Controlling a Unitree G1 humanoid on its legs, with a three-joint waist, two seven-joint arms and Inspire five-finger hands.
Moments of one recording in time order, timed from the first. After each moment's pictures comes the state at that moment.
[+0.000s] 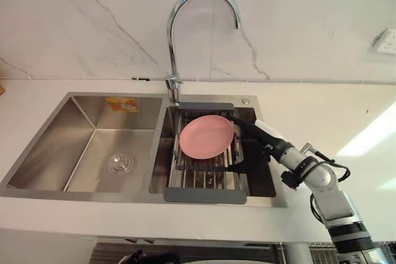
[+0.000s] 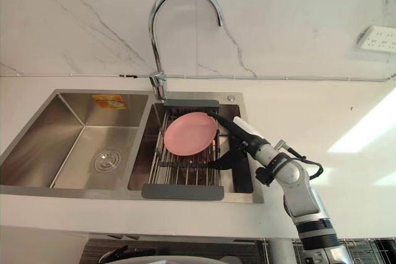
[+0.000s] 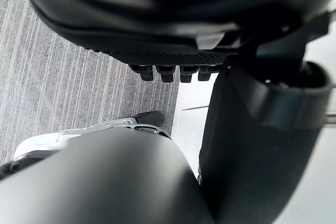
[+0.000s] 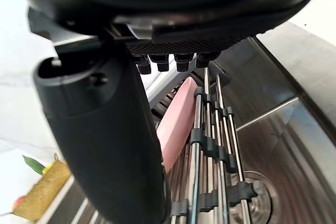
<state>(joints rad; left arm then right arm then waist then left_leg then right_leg) 0.17 0.17 0.03 0.97 -0.12 0.18 -0.04 -0.10 -0.47 0.06 0.03 -0.29 -0.14 0.45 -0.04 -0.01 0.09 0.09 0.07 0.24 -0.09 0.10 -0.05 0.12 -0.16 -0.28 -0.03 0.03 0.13</state>
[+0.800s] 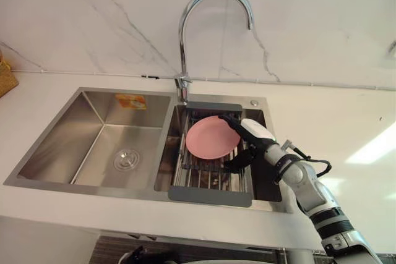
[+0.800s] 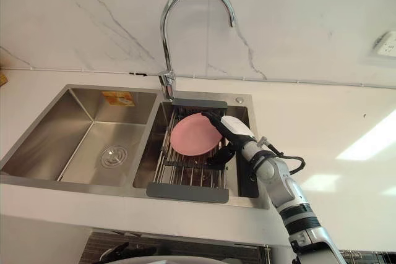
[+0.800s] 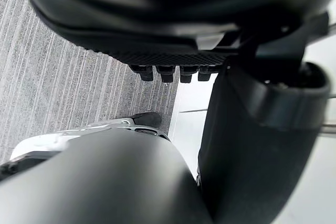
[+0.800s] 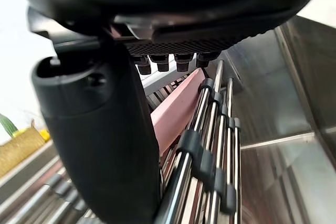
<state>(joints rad) 0.17 0.17 0.03 0.95 -0.12 0.16 -0.04 -0.27 -0.43 0.21 0.29 -0.57 -0.22 0.20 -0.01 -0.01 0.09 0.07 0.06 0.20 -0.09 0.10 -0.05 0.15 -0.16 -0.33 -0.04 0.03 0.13</state>
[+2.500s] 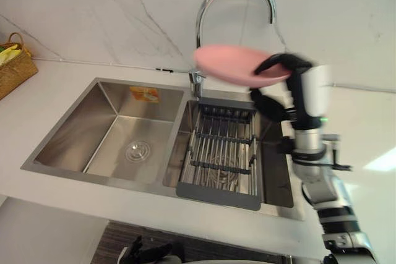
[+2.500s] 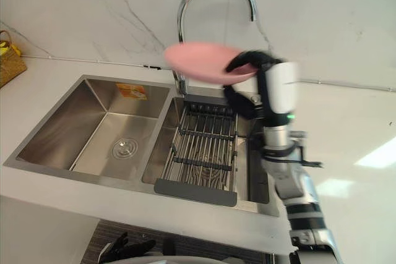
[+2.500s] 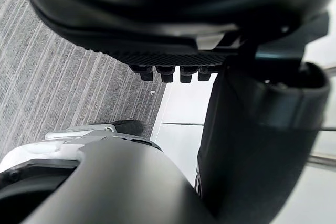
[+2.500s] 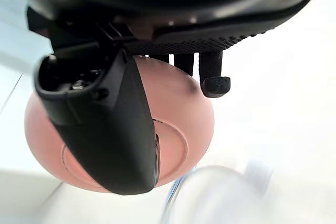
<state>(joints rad) 0.23 0.15 0.04 0.94 -0.12 -0.07 -0.01 -0.16 -0.41 -0.30 -0.06 -0.66 -0.53 -0.64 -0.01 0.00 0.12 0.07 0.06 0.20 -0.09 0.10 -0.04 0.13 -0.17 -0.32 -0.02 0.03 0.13</state>
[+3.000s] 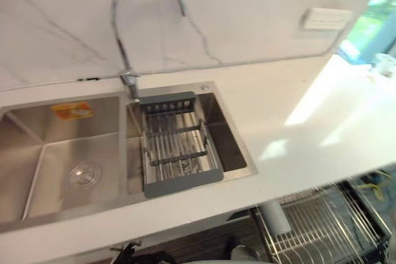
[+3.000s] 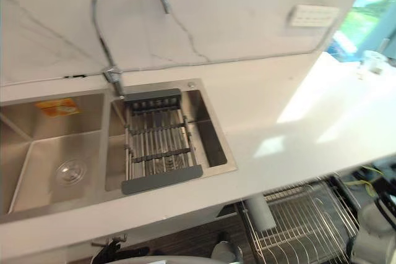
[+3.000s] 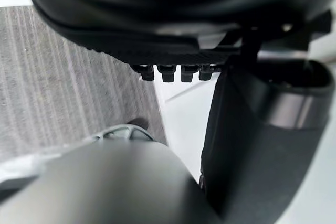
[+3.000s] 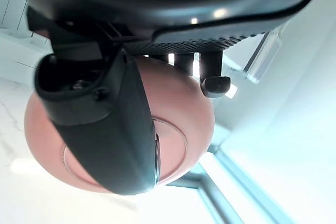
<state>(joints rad) 0.26 0.17 0.09 0.95 -0.11 0.02 0.02 0.18 -0.29 -0.78 -0.04 -0.55 -0.40 -0.92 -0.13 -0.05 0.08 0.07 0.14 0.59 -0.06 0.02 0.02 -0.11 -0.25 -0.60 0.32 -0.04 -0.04</state>
